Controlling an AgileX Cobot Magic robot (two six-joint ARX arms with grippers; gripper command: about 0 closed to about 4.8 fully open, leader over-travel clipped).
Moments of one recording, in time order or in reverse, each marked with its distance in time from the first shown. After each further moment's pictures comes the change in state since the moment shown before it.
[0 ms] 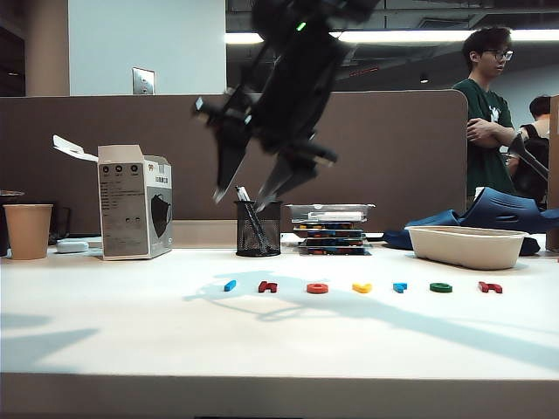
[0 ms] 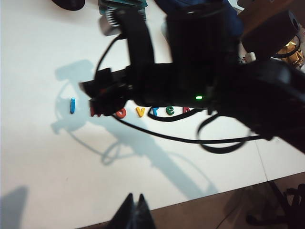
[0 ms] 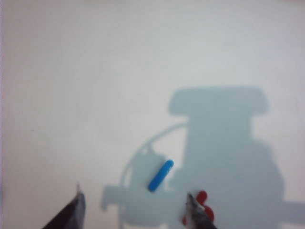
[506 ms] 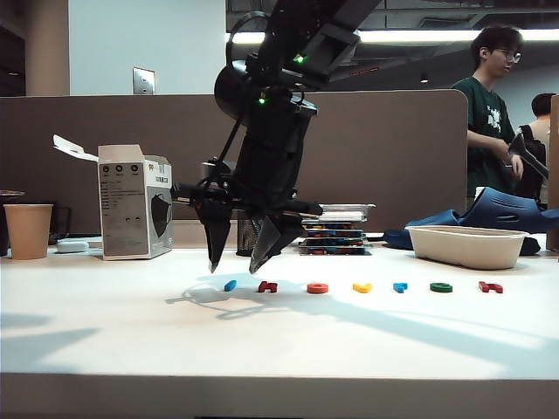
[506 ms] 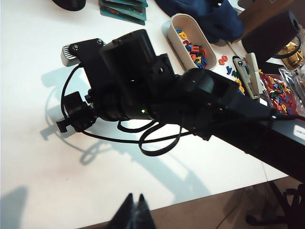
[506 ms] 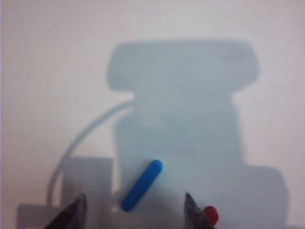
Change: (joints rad) left arm 0.000 0.000 0.000 0.000 0.000 0.000; right arm 0.046 0.182 0.077 -0.060 0.098 0.000
